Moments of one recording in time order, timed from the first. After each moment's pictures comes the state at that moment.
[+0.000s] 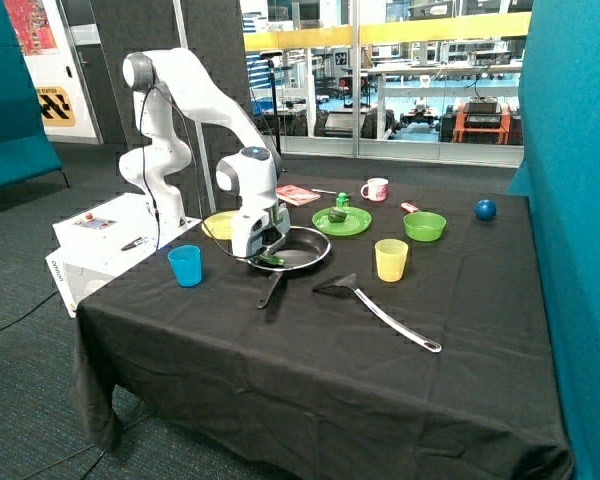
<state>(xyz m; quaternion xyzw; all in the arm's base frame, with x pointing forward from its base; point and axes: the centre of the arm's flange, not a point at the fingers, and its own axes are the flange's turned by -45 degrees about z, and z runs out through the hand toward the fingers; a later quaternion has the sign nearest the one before) 0.527 -0.189 0.277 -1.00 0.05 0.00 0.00</state>
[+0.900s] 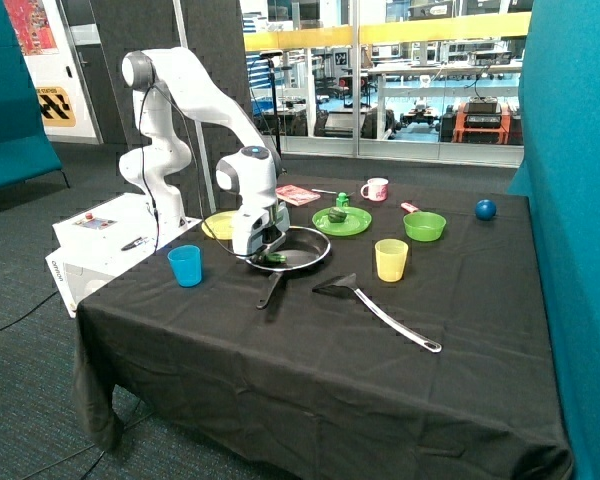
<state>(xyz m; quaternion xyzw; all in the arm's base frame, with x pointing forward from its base) 0.523 -0.179 0.278 -1.00 0.04 0.00 0.00</state>
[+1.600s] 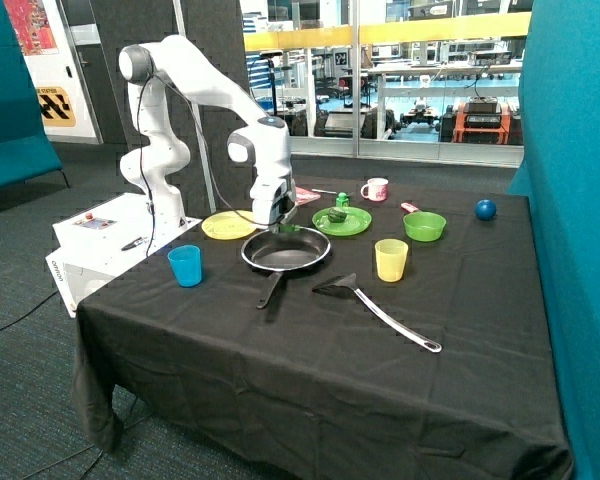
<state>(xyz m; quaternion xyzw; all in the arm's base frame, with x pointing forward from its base) 0.531 -0.107 0.335 -1.00 -0.07 0.00 0.00</state>
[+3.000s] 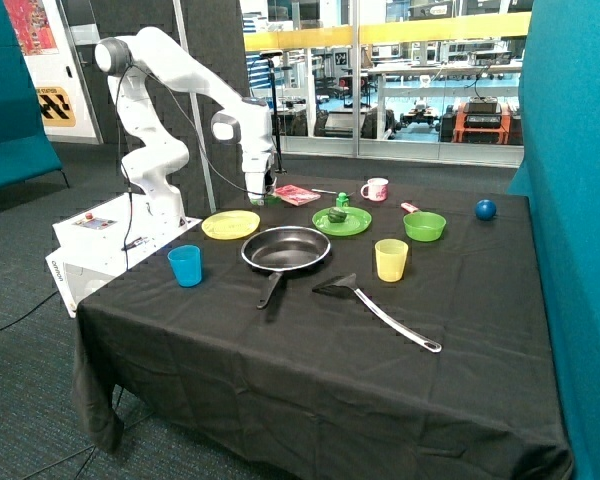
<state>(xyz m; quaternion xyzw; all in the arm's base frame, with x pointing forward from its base) 0.425 -0.021 0.362 -0.98 -0.20 0.00 0.00</state>
